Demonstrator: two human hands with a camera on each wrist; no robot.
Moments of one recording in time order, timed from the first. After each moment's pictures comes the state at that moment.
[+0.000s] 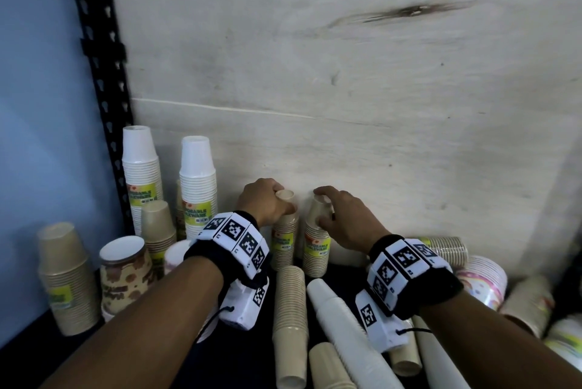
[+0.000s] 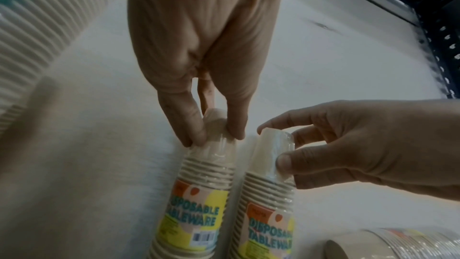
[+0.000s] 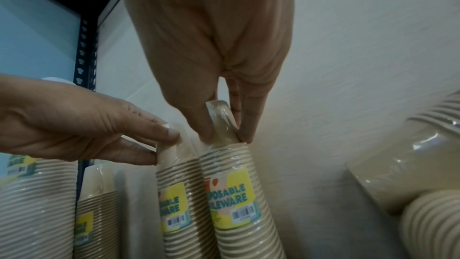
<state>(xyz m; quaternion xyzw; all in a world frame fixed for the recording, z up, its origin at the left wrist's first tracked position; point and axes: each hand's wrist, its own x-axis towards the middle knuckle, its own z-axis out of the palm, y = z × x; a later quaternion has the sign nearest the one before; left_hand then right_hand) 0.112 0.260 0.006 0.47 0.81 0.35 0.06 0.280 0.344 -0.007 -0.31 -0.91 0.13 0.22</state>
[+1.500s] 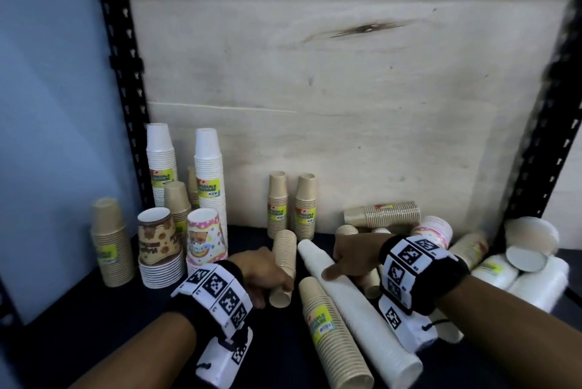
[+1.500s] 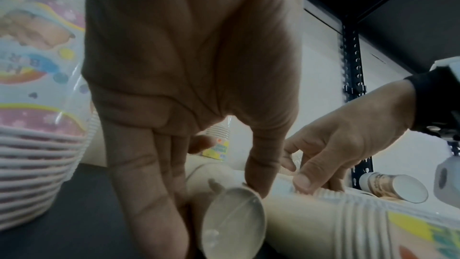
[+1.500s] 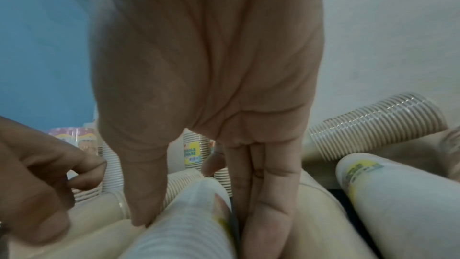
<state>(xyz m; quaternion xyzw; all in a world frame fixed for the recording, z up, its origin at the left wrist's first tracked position) 0.204 0.134 -0.045 0.43 0.83 0.11 0.34 0.361 0.258 -0.026 -0.38 -0.90 0.12 -0.18</state>
